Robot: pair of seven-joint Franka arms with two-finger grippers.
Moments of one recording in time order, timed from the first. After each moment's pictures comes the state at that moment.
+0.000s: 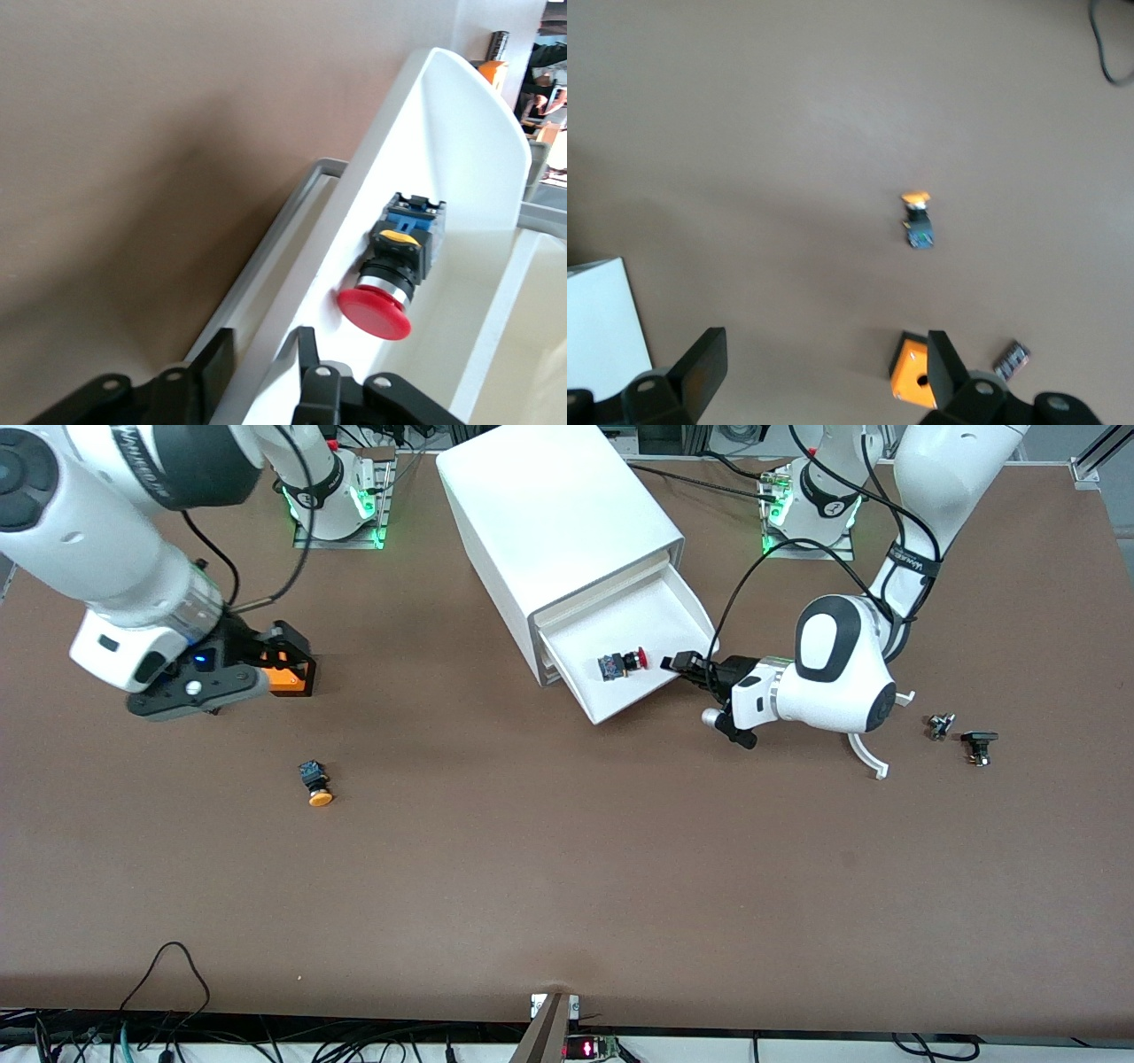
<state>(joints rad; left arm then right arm) 0.05 0.40 -0.38 -2.04 -0.80 1.98 0.44 0.49 0.18 -0.19 -1.53 0.00 1.71 -0.04</state>
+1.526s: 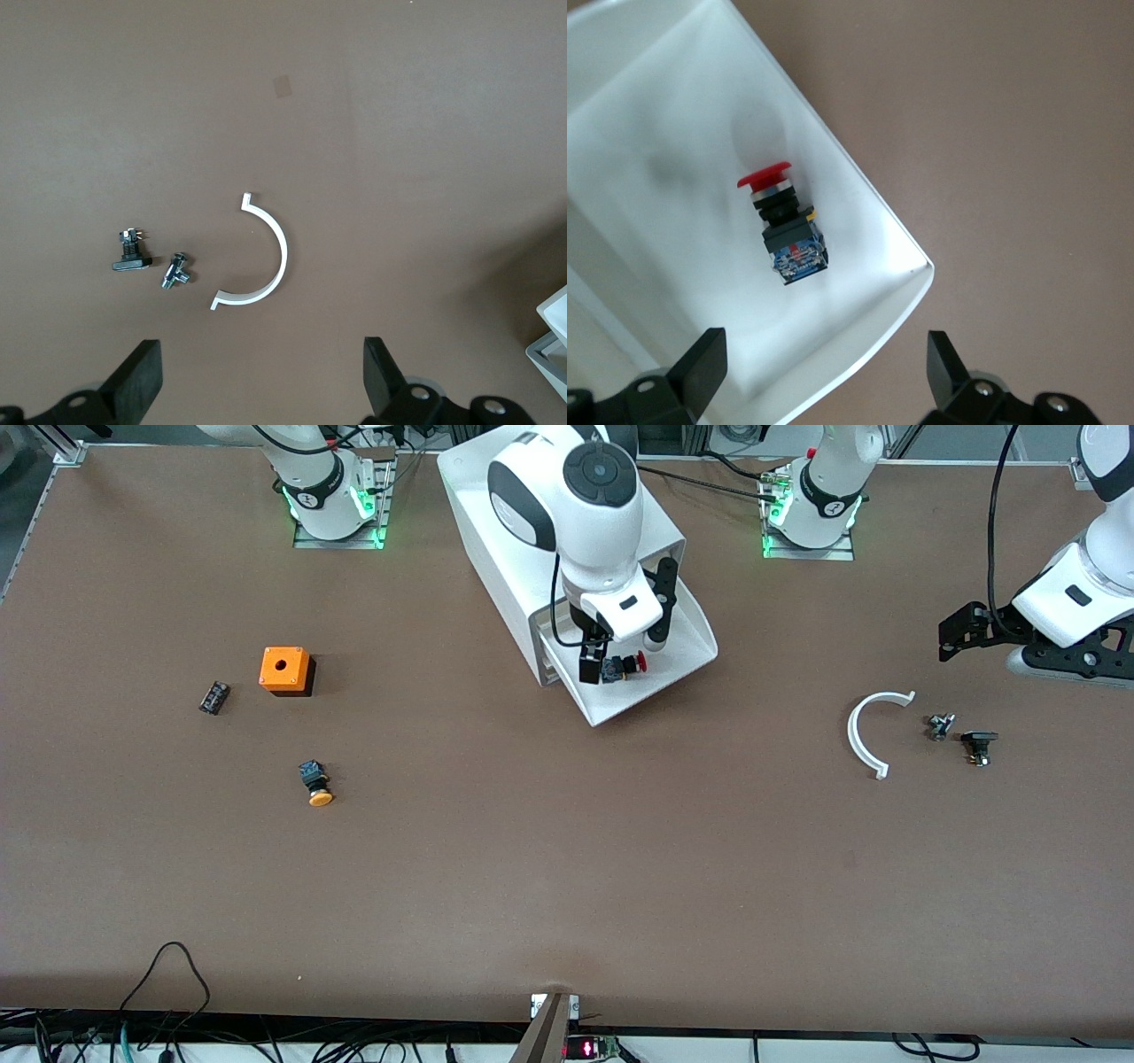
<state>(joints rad) 0.10 -0.06 -0.10 -1.81 0.04 1.72 0.12 1.01 0.67 -0.20 -1.13 0.12 1.81 -0.65</state>
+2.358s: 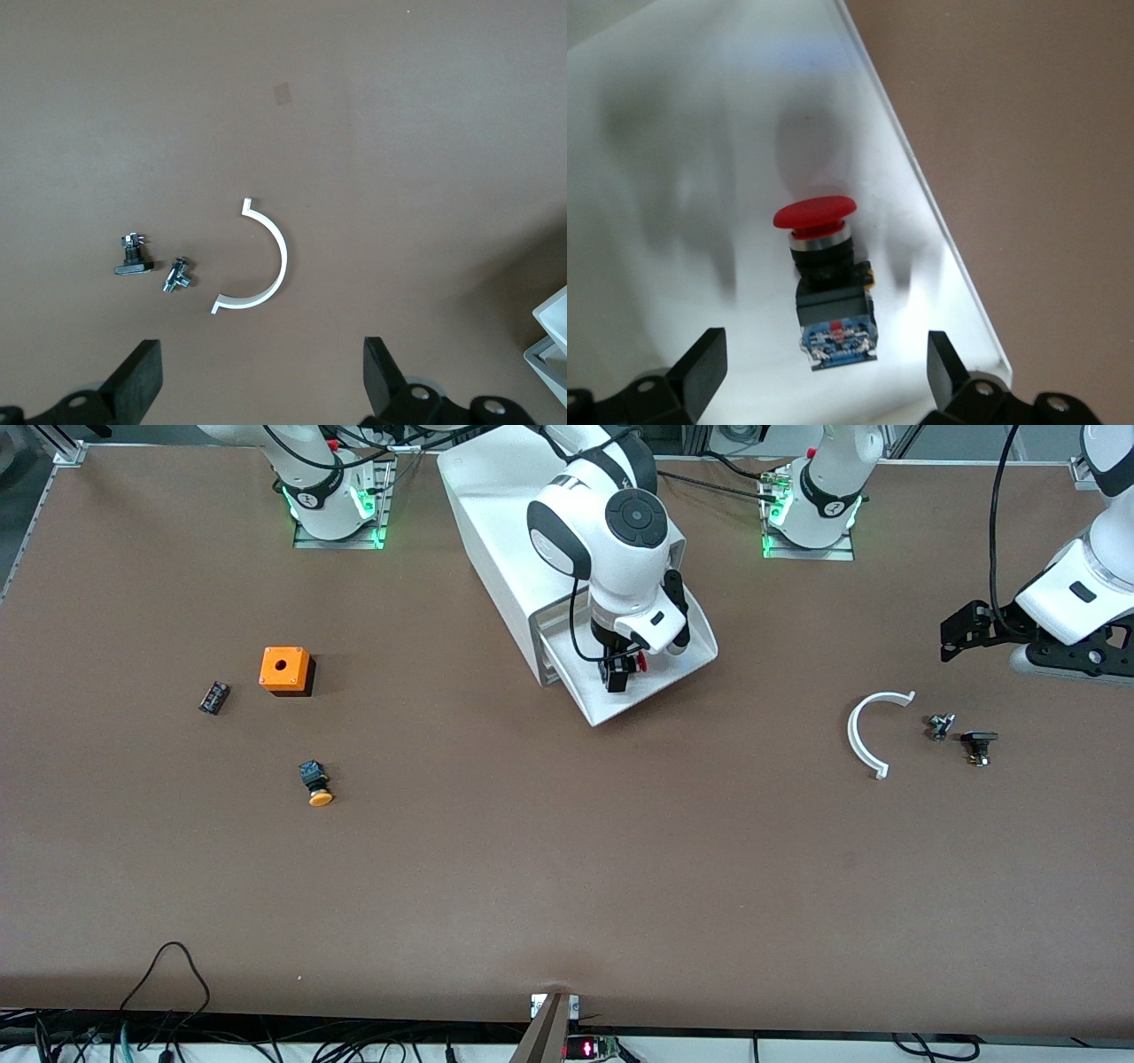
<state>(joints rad) 0.09 -0.06 -0.10 -1.80 0.04 1.72 0.12 1.07 0.76 -0.20 -1.14 0.12 1.86 -0.77</state>
